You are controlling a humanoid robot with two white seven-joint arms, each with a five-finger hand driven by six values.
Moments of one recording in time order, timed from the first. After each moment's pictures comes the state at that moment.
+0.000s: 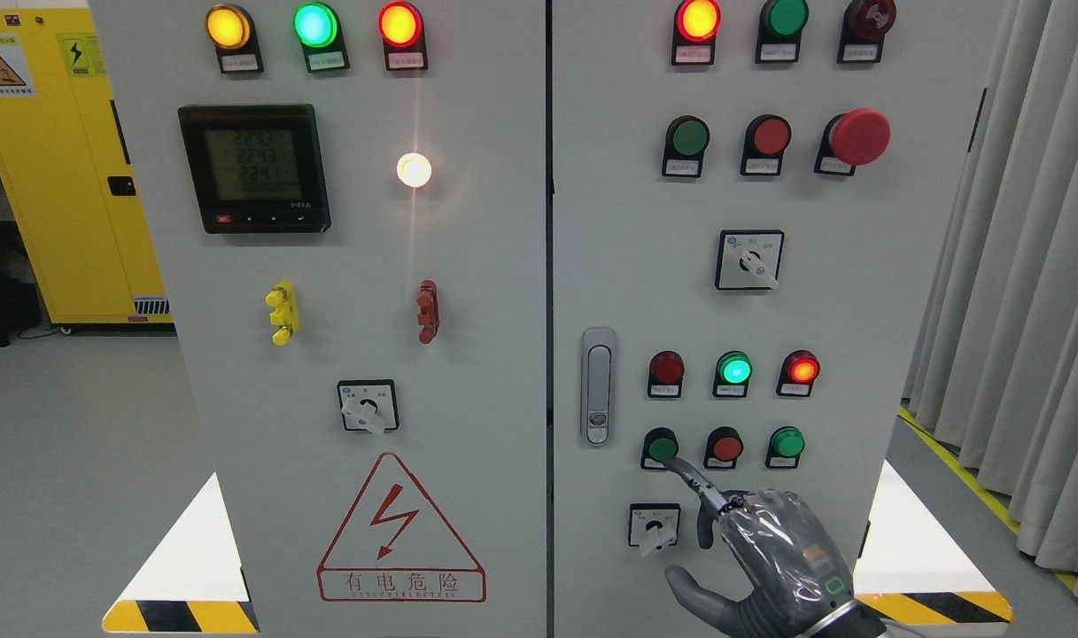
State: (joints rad) left arm 0.00 -0.11 -0.15 0.00 0.09 -0.12 -0.01; right arm -0.27 -0.10 0.00 -1.76 1.01 -0.39 0.19
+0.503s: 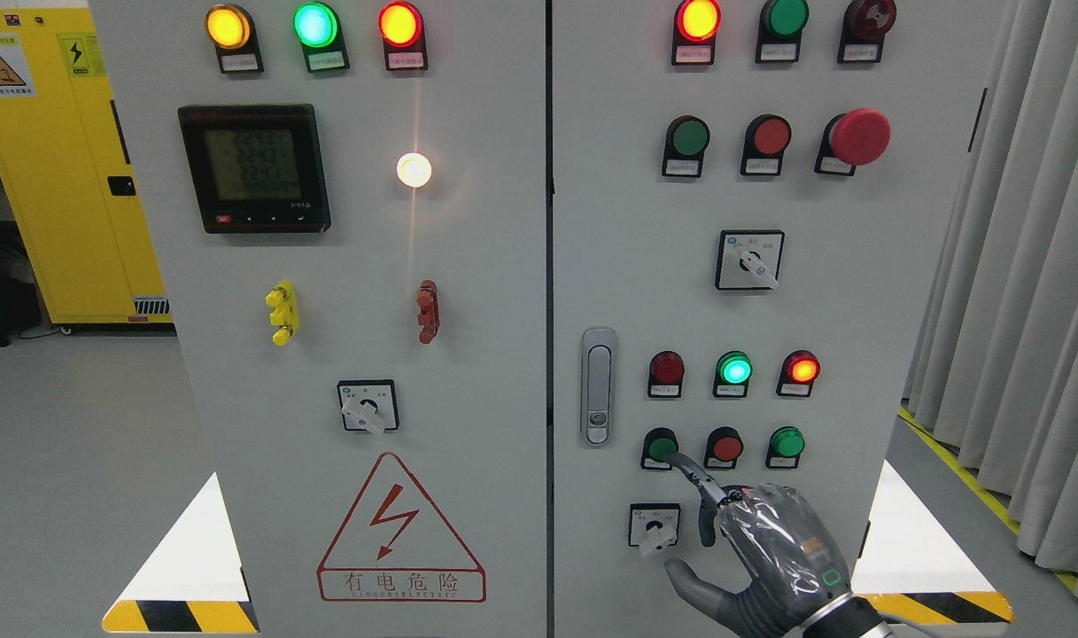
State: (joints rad) left arm 0.00 -0.11 -0.15 0.00 0.09 -0.12 -0.01; right arm -0.29 -0.10 0.00 -1.75 1.01 -0.38 0.20
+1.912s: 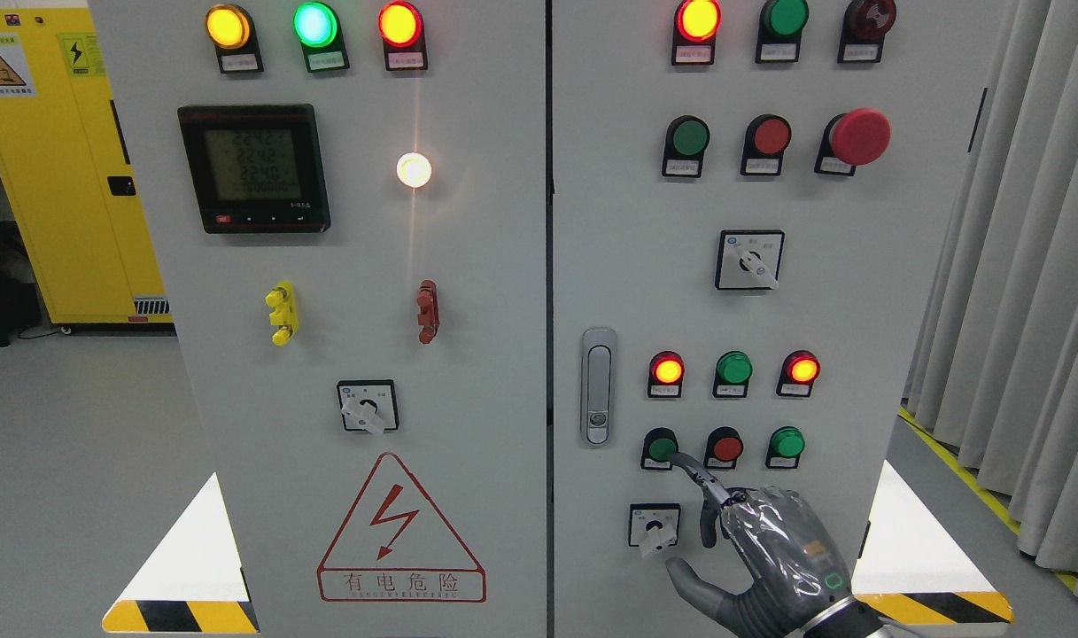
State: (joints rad) left arm 0.00 -0.11 -0.15 0.00 0.09 -0.12 -0.01; right arm -0.25 -0.09 0.00 -1.76 0.91 -0.36 0.18
